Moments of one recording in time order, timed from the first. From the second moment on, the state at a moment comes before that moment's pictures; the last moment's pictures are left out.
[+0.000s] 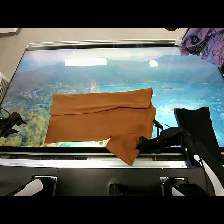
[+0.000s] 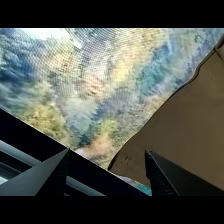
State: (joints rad) left arm 0.55 -1.18 1.02 1.39 -1.31 -1.69; right arm 0.10 -1.13 0.47 2.34 -1.03 -1.67
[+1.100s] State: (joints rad) left arm 0.61 -1.29 0.69 1.04 -1.23 -1.33; right arm 0.12 -1.06 0.46 2.37 -1.03 -1.65
